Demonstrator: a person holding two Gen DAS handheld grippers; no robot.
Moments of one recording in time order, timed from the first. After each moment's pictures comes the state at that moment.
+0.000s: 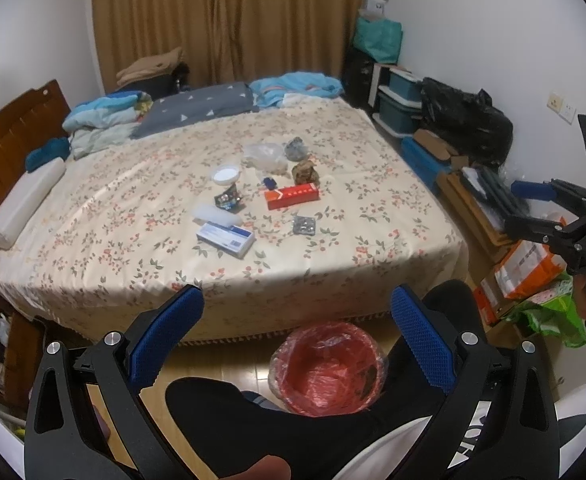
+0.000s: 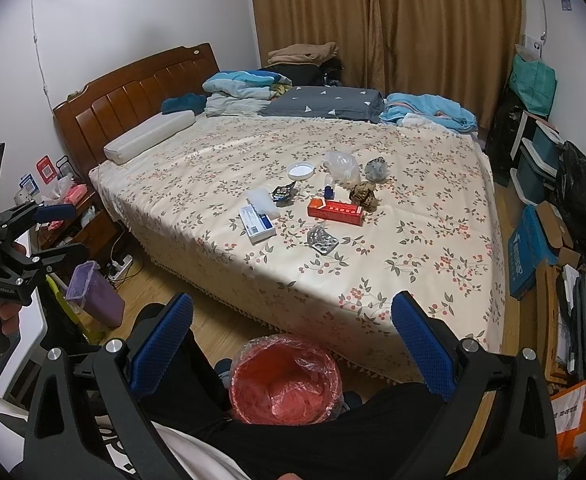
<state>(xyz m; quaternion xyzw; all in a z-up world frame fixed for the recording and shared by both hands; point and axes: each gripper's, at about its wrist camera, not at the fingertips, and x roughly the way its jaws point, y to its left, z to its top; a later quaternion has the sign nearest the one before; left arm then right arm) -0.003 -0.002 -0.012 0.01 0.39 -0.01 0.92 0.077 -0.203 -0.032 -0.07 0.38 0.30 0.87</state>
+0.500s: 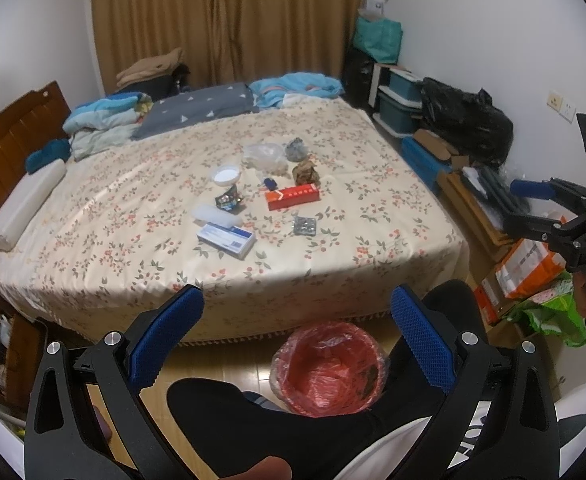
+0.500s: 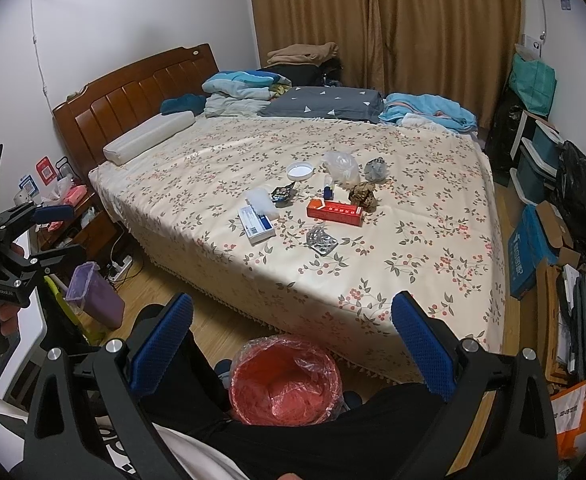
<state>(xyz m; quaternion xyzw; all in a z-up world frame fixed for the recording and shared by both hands) 0.000 -0.001 -0.010 0.01 0.39 -0.01 0.92 0.078 -0.202 -0.033 -0.07 0.38 0.30 0.87</state>
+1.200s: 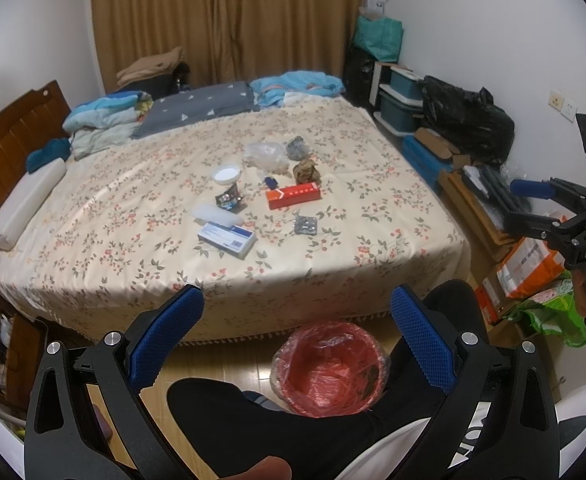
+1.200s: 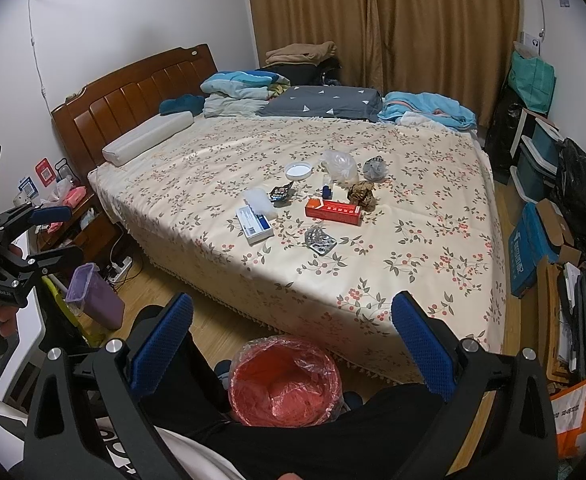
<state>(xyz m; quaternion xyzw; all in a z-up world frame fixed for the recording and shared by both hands) 0.001 -0.001 -0.012 0.01 0.39 -0.01 0.92 0.080 -0.203 -0.035 -0.07 0.38 0.30 0.87</state>
